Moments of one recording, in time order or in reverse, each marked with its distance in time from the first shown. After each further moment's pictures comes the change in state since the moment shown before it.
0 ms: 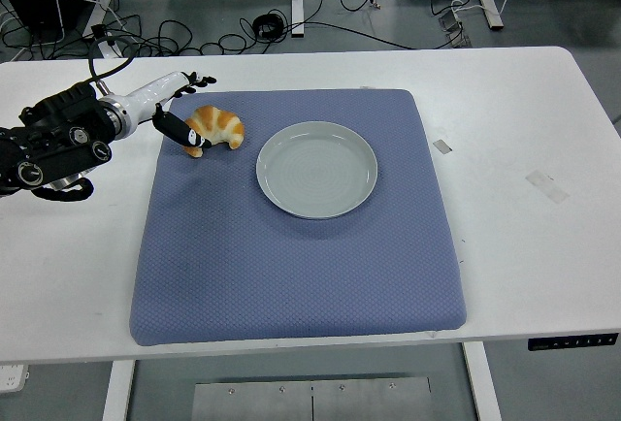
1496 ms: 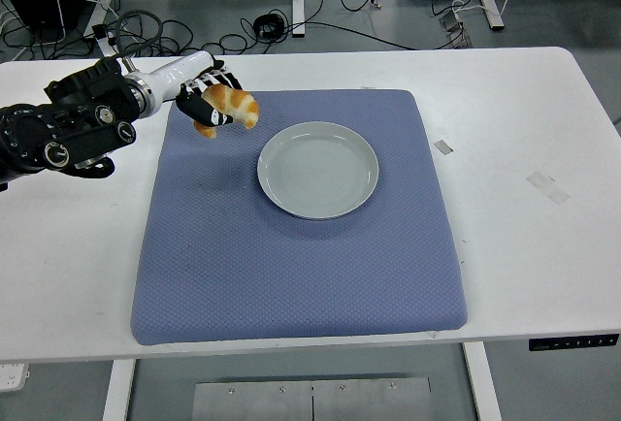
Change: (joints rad) left arm -0.096 -0.084 0.064 0.016 -0.009 -0.006 0.010; right arm 0.000 0.000 0.000 0.000 0.000 0.000 0.000
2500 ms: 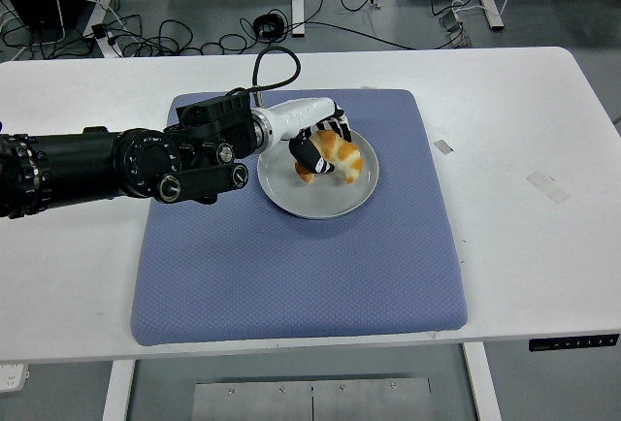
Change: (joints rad) left arm -0.079 -0.277 0.105 -0.048 0.025 0.042 0.051; right arm 0.000 0.000 0.000 0.000 0.000 0.000 0.000
